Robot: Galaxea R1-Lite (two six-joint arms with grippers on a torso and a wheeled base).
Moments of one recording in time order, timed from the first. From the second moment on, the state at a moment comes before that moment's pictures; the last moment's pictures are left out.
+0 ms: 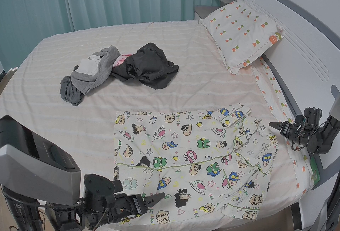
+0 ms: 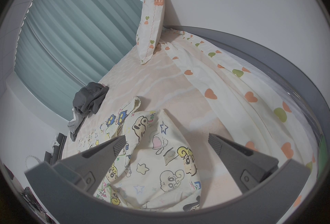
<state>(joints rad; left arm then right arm) -0.72 2.16 -0.07 -1.55 -0.02 -0.80 -0.22 2.20 -0.73 -0.97 0.38 0.41</state>
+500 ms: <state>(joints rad) -0.69 2.12 -0.08 -1.55 -0.03 -0.79 -0.22 2.20 -0.73 -0.97 0.38 0.41</state>
